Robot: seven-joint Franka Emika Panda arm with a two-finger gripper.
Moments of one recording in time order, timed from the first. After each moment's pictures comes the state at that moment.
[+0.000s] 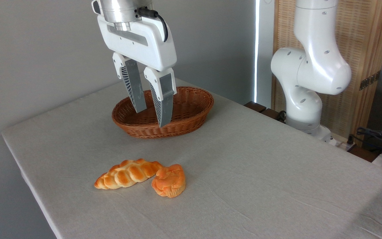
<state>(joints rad) -0.03 -0.02 -0.01 -1.59 -0.01 1.59 0.74</state>
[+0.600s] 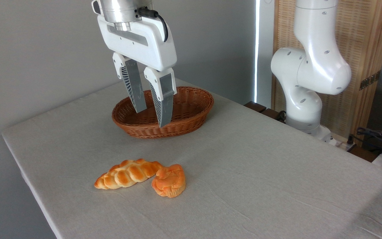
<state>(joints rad) -0.03 -0.02 0.00 -1.59 -0.01 1.59 0.74</state>
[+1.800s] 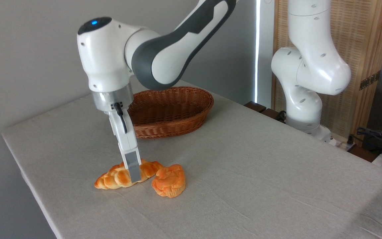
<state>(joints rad) -0.06 0.15 -0.14 -1.90 -0.01 2.08 0.89</state>
